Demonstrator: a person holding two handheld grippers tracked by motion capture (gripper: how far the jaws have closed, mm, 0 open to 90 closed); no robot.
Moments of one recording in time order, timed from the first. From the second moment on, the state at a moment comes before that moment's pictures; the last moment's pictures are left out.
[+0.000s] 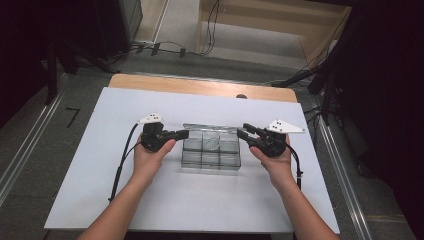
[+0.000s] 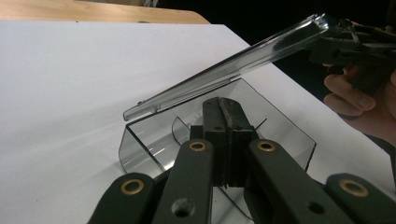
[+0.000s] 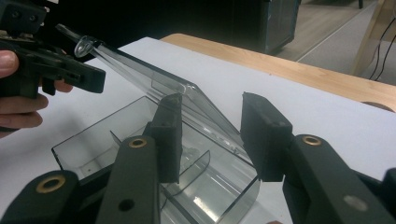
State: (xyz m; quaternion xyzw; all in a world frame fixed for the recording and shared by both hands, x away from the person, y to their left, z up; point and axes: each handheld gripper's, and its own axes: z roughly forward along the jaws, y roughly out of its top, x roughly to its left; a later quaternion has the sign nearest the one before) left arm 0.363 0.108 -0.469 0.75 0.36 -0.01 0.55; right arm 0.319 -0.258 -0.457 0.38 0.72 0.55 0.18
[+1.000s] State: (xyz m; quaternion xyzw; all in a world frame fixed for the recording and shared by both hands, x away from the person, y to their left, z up) left arm 0.356 0.106 -0.472 0.75 0.35 -0.02 0.57; right arm 0.296 -0.275 -0.483 0.42 0.73 0.52 0.15
